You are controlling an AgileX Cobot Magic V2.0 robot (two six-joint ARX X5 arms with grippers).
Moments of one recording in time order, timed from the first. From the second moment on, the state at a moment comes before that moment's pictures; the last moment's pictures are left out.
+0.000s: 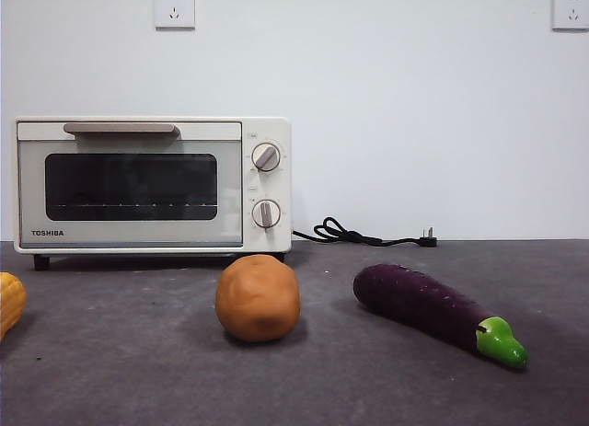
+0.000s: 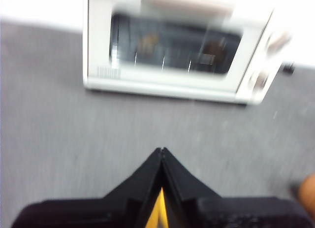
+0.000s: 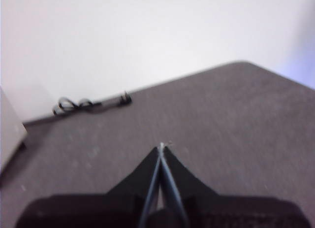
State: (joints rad) left arm 0.10 0.02 0.15 -0.30 0.21 -0.17; right arm 0.01 0.01 0.18 -0.19 0.17 0.21
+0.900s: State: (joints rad) left arm 0.09 0.56 0.99 -0.53 0.30 -0.17; right arm 0.01 0.55 1.01 -0.65 -0.13 0.16
